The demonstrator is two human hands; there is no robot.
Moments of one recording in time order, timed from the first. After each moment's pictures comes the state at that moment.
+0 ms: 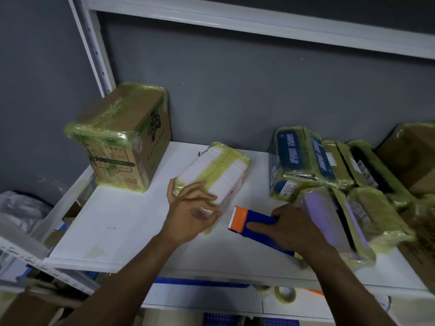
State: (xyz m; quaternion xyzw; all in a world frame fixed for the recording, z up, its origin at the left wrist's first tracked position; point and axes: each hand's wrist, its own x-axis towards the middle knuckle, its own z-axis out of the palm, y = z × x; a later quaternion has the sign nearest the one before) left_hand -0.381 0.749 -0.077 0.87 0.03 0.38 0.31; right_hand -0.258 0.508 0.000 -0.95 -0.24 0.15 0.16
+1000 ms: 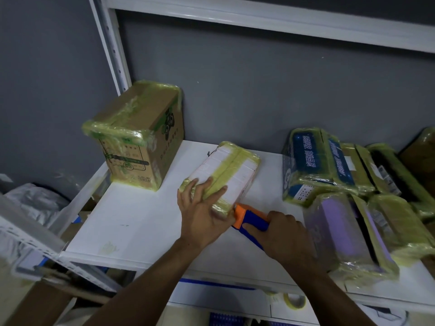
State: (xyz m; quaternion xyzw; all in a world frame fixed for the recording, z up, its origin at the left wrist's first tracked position) left_hand -0.374 0.732 -0.083 0.89 0.22 0.35 0.21; right_hand -0.281 0.543 -0.031 -0.96 -0.28 0.03 0.07
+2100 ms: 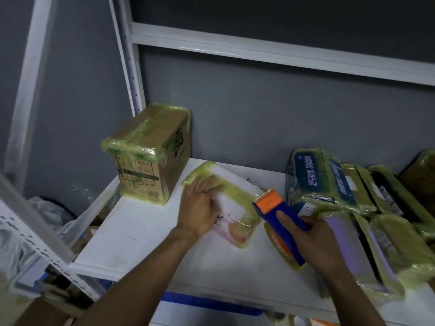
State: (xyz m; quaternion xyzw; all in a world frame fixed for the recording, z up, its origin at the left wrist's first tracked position) left_hand -0.371 0.771 -0.022 0.93 0.21 0.22 0.19; right_hand -0.261 0.512 0.006 -0.89 -0.20 0.06 0.41
